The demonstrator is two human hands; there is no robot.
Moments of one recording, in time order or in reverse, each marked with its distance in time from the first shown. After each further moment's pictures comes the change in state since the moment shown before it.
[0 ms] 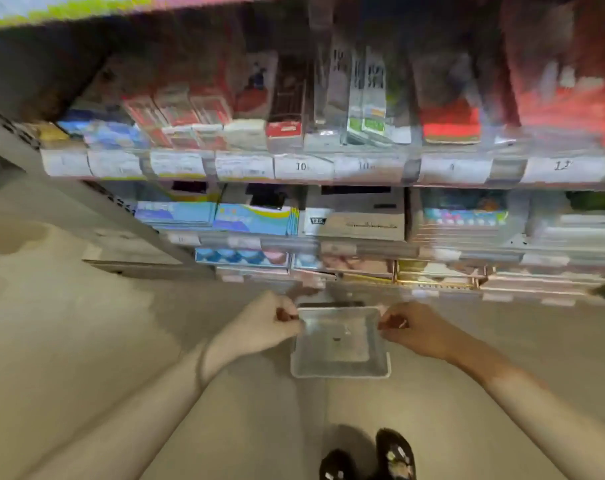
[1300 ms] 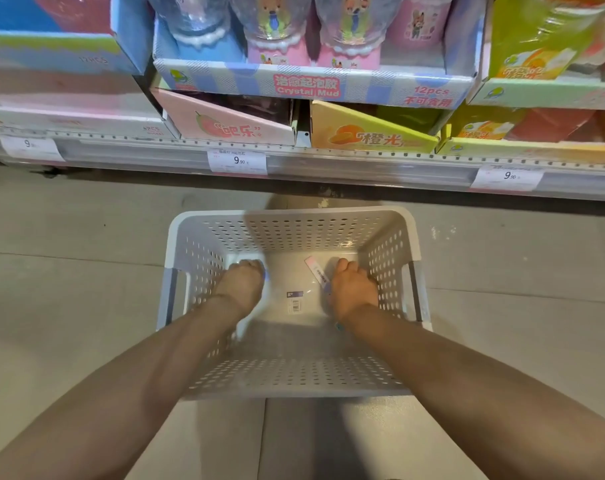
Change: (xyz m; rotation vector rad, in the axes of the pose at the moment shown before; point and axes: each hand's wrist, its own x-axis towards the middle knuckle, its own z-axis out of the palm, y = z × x) left_hand 0.386 -0.420 0.368 0.882 -0.009 -0.057; right_hand 0.396 0.341 0.363 -0.586 0.173 0.290
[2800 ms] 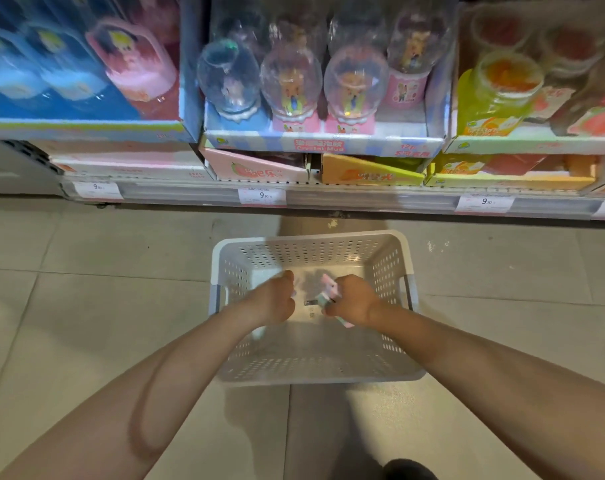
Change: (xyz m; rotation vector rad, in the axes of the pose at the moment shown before) left_hand -0.068 0.015 -0.103 -0.604 -0.267 0.023; right_hand -0.064 -0.008 -0.099 0.638 -0.290 -0.067
